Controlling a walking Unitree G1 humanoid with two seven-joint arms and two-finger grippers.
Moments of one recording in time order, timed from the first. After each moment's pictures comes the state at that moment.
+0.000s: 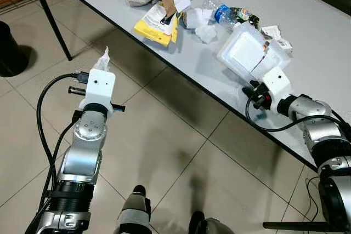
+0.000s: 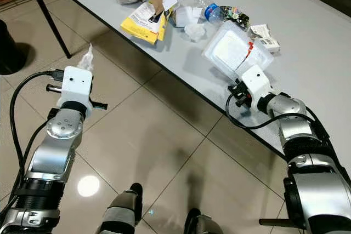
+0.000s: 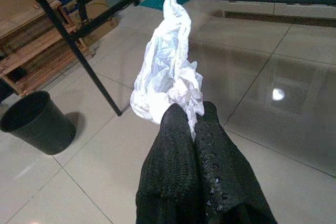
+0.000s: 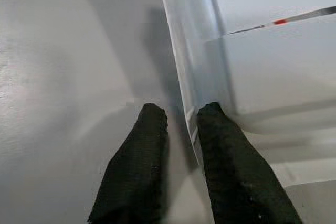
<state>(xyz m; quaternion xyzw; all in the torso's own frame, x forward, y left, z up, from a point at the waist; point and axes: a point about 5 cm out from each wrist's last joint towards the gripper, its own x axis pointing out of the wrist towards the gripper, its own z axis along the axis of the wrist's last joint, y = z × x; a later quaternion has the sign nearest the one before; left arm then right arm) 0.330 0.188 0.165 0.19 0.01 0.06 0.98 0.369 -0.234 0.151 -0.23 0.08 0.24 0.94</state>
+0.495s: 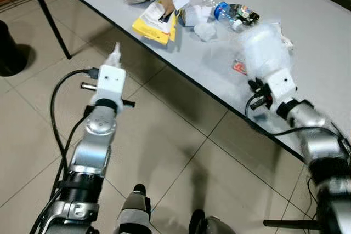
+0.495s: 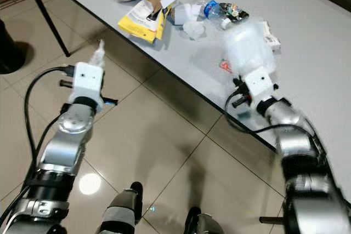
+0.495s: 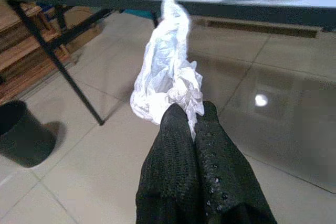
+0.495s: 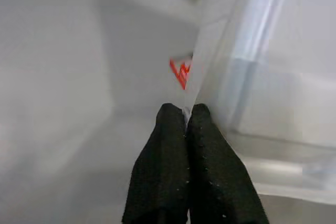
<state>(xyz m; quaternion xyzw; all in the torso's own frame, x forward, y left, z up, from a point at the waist) 0.344 0.167 0.167 0.17 -0.01 0.02 0.98 0.352 -0.222 0.155 -0.21 -0.02 0.18 0.96</state>
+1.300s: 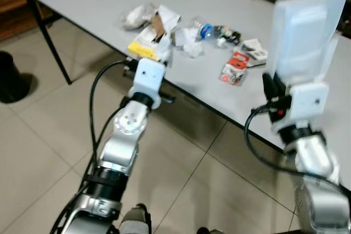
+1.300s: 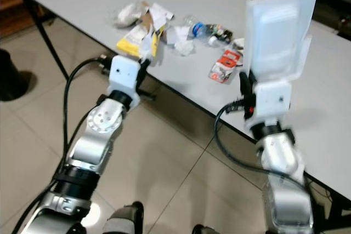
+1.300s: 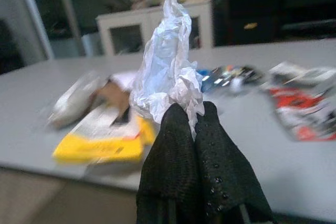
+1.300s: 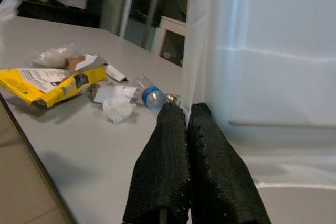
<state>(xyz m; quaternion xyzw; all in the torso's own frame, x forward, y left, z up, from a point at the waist) 0.339 0.085 0.192 0.11 -0.13 -0.16 0.97 0.256 -0.176 0.193 -0.08 -0.13 0.04 0.99</state>
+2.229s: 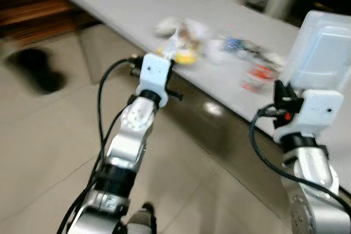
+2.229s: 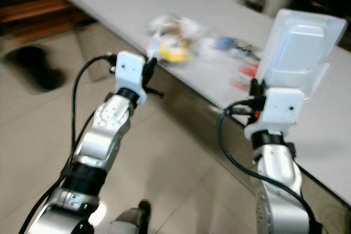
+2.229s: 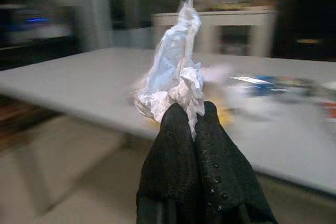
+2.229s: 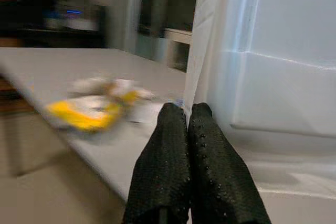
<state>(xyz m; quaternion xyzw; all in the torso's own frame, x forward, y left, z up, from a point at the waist) 0.346 0.074 0.196 0.06 -0.10 -0.16 0.98 0.241 -0.172 0.198 -0.02 -0.12 -0.04 0.99</state>
